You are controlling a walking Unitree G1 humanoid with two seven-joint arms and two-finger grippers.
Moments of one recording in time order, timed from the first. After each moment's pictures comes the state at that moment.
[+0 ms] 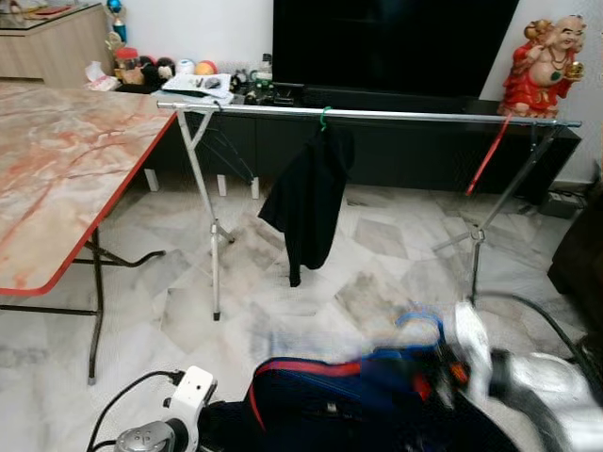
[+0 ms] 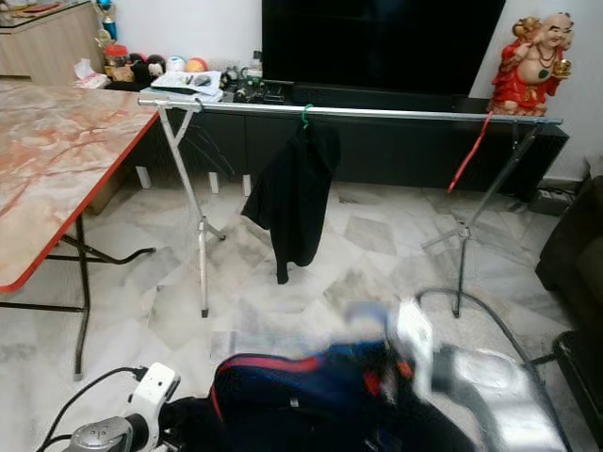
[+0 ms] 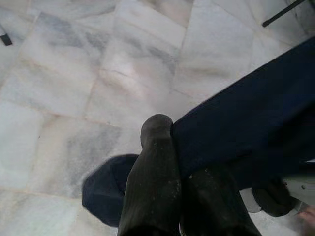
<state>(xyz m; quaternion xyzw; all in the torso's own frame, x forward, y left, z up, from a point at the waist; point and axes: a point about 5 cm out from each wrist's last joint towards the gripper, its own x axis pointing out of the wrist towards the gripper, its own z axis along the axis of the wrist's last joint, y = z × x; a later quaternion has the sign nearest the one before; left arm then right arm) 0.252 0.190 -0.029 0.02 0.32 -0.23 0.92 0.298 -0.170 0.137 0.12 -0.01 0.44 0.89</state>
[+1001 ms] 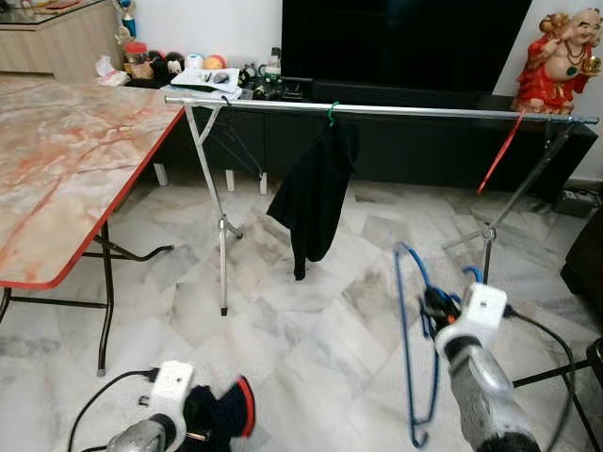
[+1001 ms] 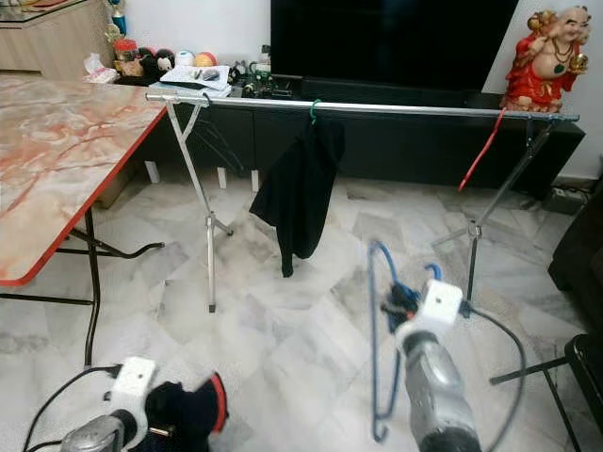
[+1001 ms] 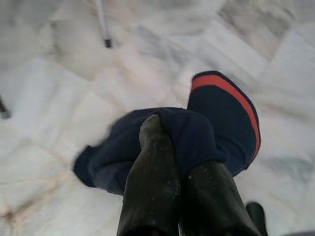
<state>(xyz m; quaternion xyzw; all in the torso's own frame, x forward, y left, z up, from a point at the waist) 0.251 0.222 -0.024 0.02 0.26 -0.04 0.96 0.313 -0.216 0.041 0.12 0.14 -0.06 0.98</state>
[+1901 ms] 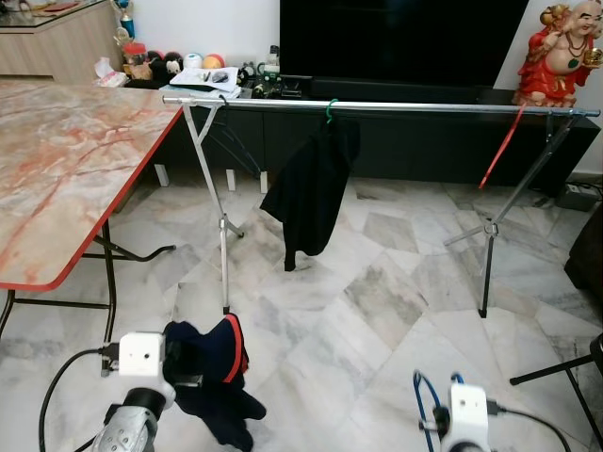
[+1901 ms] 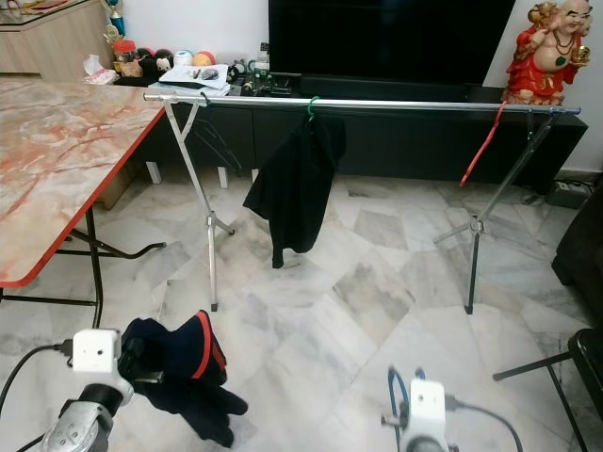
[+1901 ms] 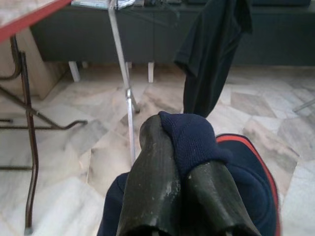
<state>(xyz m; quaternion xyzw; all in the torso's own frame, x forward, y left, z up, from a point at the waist) 0.255 0.210 0.063 0.01 -0.01 0.00 1.00 0.216 -0.225 -0.057 -0.02 0.37 -0.10 0.93</state>
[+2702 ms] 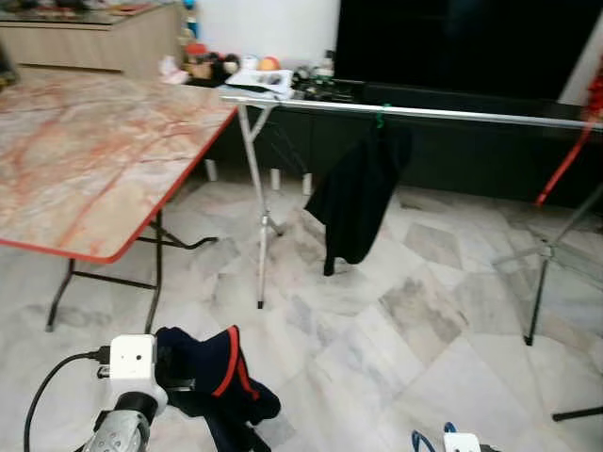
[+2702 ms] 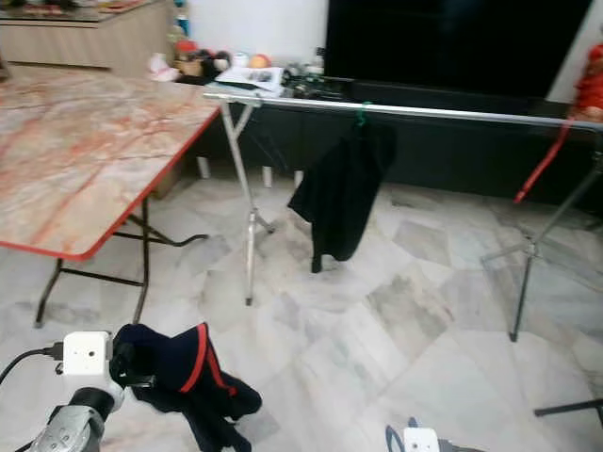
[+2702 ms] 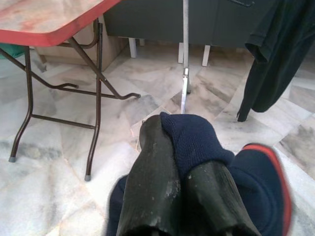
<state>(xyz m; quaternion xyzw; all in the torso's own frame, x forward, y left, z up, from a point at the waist) 0.242 0.219 0.057 0.01 0.04 0.04 1.00 0.180 -0.219 -0.078 -0.04 0.43 -0.05 0.90</state>
